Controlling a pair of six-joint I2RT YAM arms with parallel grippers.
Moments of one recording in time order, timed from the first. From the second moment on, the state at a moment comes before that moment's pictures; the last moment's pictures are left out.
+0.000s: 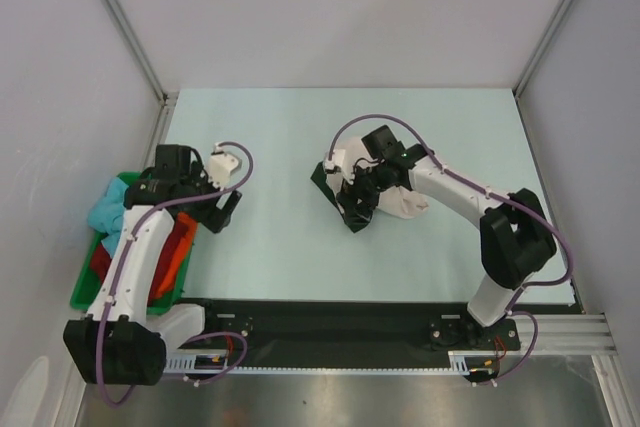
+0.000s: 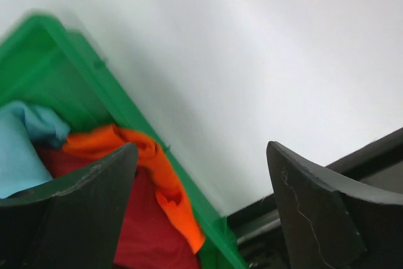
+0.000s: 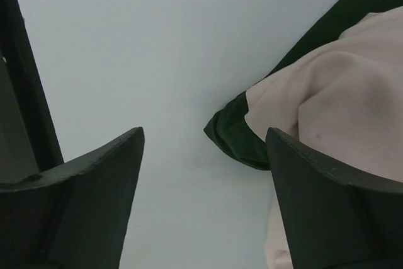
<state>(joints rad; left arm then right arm) -0.01 1.06 0.98 -0.99 0.19 0.61 0.59 1.69 1.30 -0.63 -0.60 -0.58</state>
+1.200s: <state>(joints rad) -0.20 1.50 1.44 -0.69 0.20 0.23 0.68 1.58 1.77 -0.43 -0.05 -0.75</state>
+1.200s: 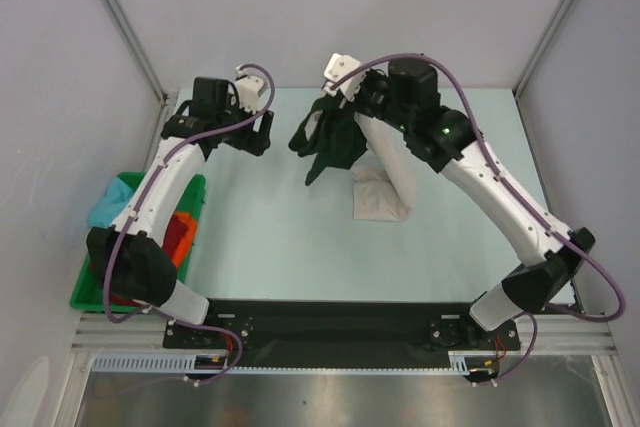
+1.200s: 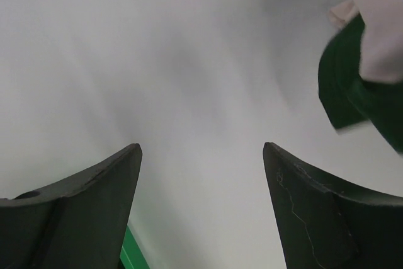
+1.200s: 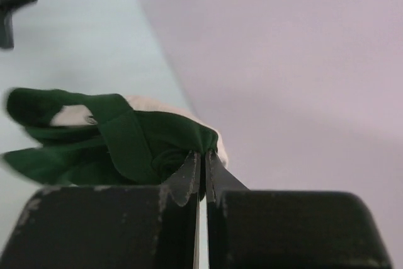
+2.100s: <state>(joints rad) -0.36 1.96 1.75 -0.73 0.19 0.25 0.26 1.54 1.40 -0.42 -0.01 -0.60</state>
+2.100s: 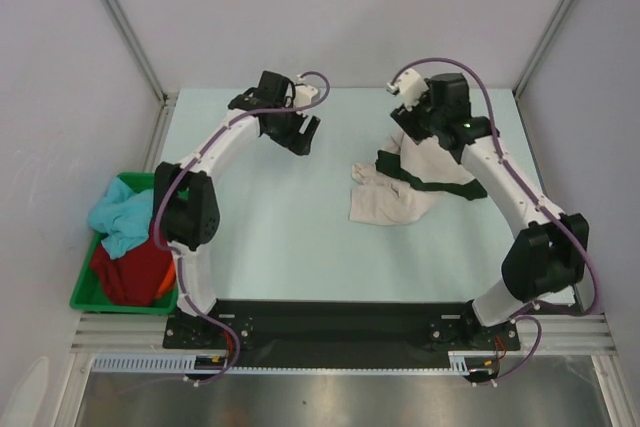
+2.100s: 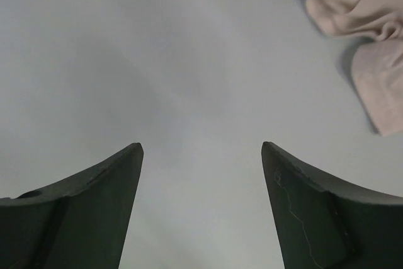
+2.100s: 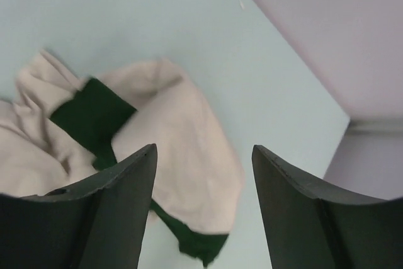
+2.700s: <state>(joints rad) -0.42 2.38 2.03 -0.78 0.43 0.22 0.16 1.74 1.34 -0.43 -0.17 -0.59</state>
